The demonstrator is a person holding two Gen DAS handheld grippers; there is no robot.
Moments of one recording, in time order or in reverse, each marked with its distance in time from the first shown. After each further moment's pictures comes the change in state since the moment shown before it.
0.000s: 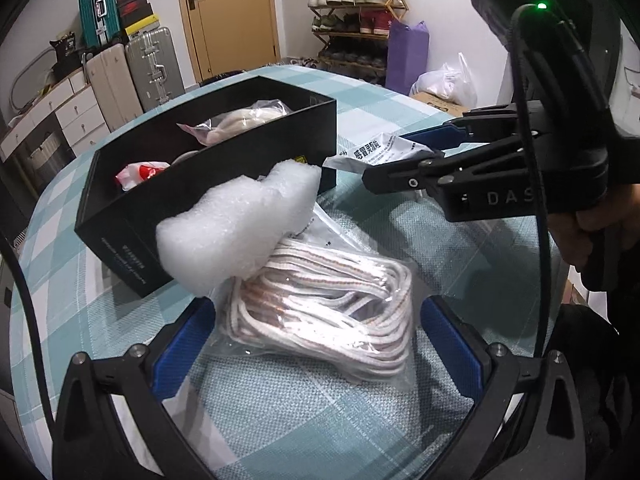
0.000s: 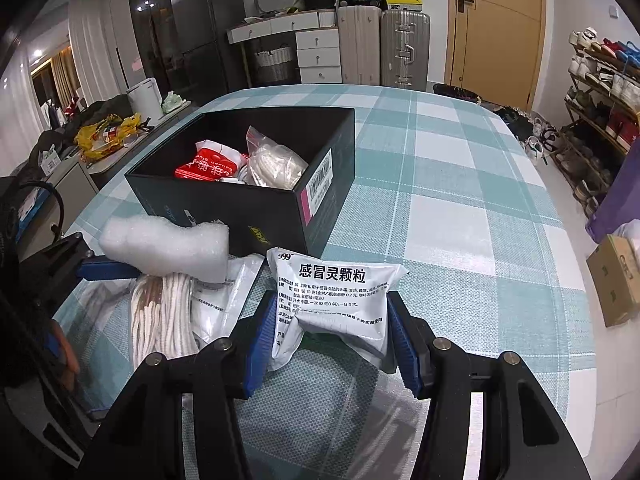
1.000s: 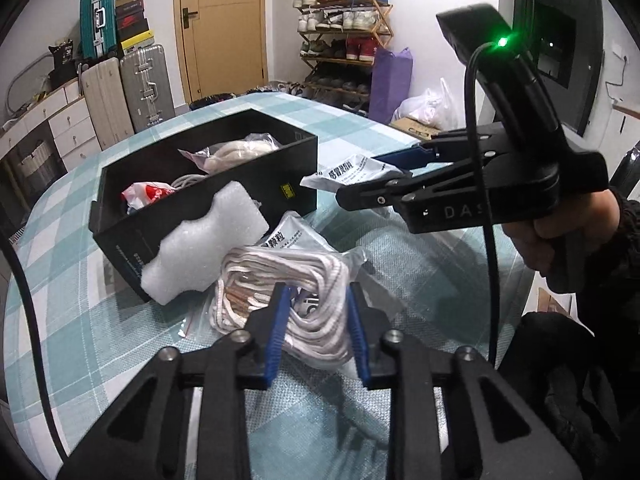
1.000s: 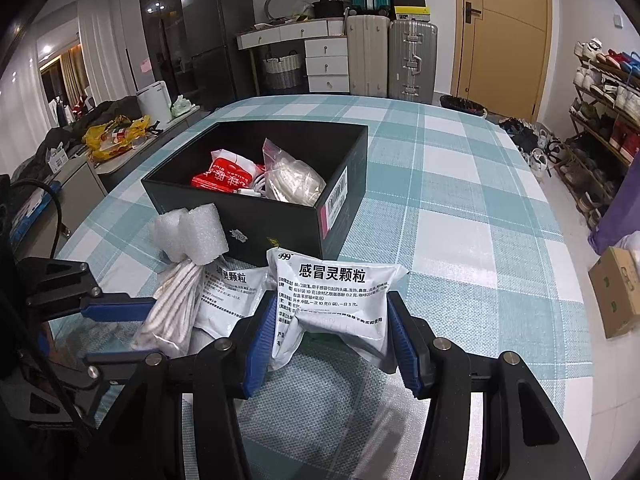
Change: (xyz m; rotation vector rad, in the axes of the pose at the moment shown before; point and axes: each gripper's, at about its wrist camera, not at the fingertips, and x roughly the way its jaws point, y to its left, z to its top) left arm -0.039 -0.001 -0.004 -0.009 -0.109 -0.069; right arm -0.007 0.006 0.003 -0.026 -0.033 0.015
